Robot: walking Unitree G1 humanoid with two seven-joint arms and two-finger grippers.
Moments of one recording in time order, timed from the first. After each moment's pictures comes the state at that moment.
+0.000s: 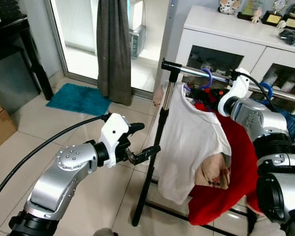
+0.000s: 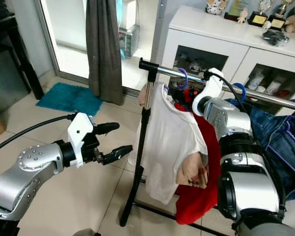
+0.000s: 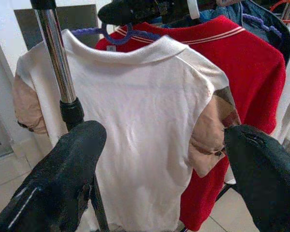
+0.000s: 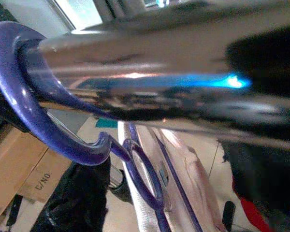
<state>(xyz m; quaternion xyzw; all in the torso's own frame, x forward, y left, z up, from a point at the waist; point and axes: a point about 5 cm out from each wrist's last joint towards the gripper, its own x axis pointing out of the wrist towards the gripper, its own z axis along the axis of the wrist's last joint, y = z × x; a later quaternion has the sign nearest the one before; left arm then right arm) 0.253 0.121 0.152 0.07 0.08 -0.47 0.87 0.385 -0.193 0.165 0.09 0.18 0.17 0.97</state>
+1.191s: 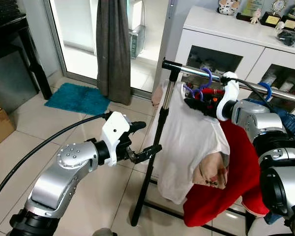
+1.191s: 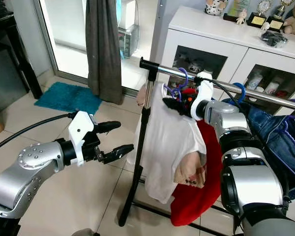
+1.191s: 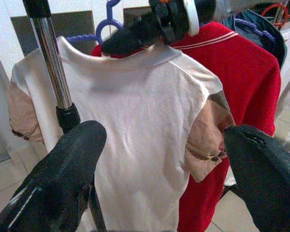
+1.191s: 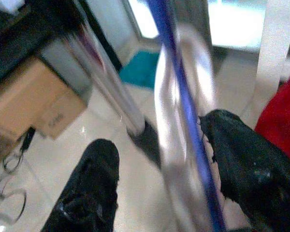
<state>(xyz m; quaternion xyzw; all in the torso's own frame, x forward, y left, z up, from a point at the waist) 0.255 0.119 0.157 0.08 0.07 -0.48 0.87 0.379 -0.189 0.148 0.02 0.21 0.29 0.93</state>
